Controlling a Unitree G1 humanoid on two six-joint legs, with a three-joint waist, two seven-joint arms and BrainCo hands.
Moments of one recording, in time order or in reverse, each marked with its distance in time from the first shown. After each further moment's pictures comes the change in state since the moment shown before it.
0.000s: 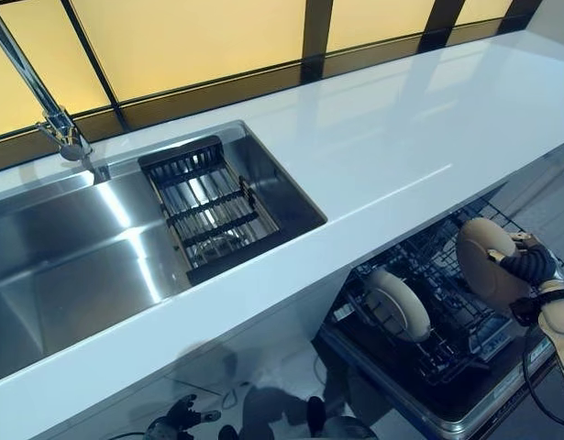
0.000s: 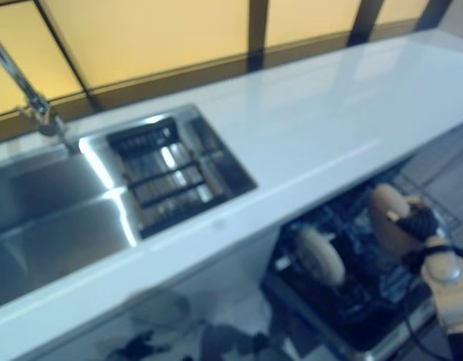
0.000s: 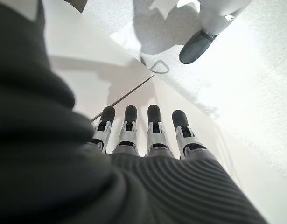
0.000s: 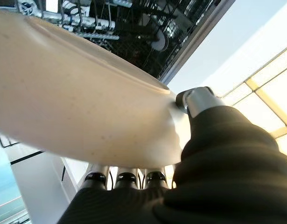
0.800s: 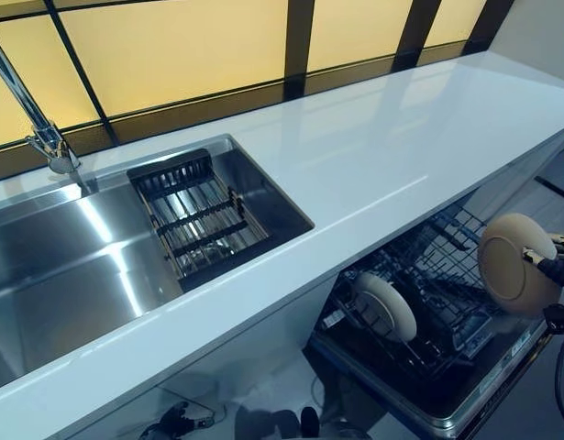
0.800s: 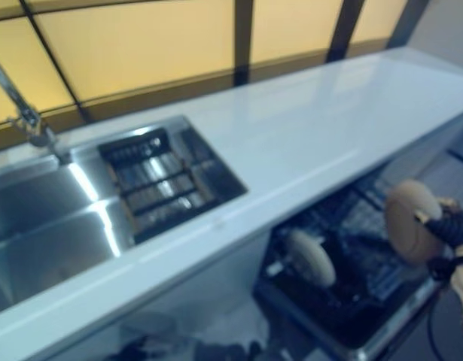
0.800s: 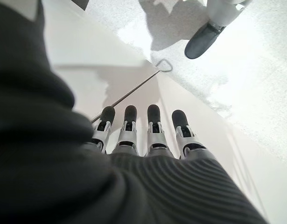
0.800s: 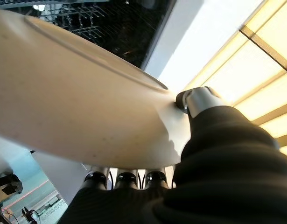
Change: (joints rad) left arm 0.003 0.012 0.001 0.058 -0.021 -0.022 0.020; right arm 0.136 -0.006 -0.181 -0.080 0.141 -0.025 0.028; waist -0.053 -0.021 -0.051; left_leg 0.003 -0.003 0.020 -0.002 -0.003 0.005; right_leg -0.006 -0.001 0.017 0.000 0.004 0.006
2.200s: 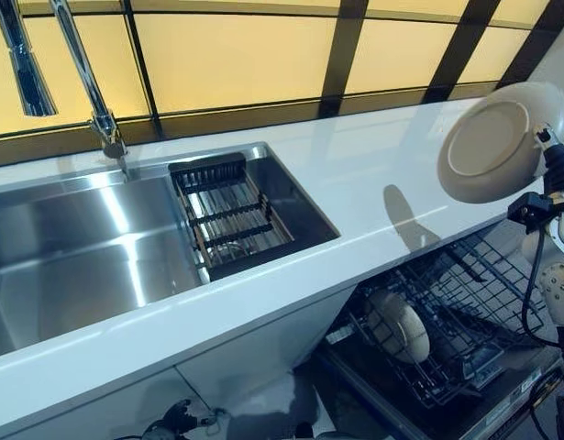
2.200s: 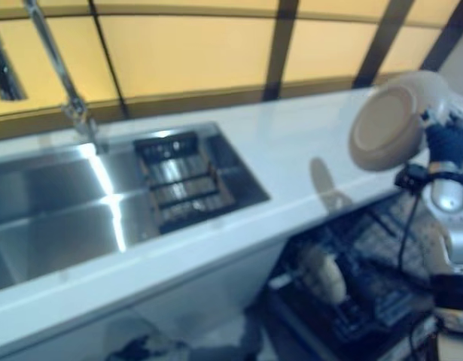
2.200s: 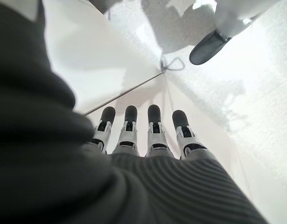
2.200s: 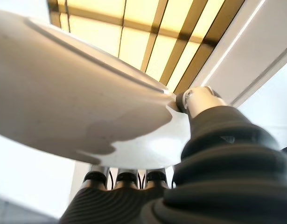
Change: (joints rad) left arm -0.003 -0.003 -0.029 -0.010 -0.001 0.030 0.016; right arm -0.471 0.022 0.137 -0.050 0.628 0.045 -0.403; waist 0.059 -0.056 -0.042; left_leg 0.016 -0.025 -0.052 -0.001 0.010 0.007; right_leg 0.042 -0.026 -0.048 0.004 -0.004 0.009
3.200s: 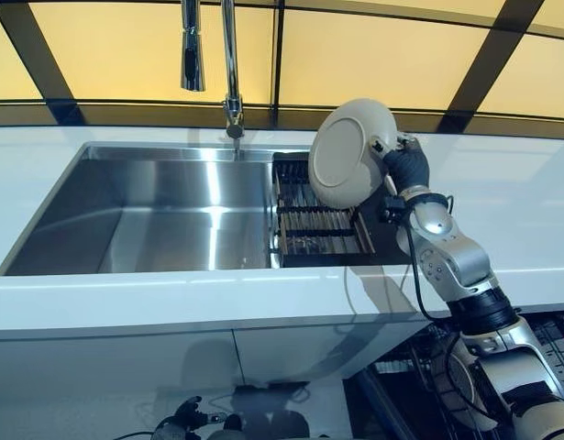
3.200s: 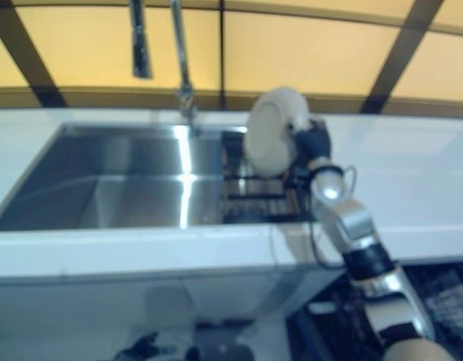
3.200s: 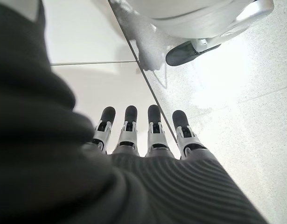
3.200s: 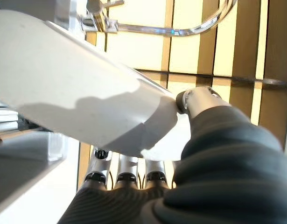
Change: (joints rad) left arm -0.006 -0.036 -0.021 -0.043 0.002 0.037 0.006; right arm -0.330 0.310 0.414 0.020 -0.099 0.080 -0.015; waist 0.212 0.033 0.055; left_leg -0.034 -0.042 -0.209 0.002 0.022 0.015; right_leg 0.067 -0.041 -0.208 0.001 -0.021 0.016
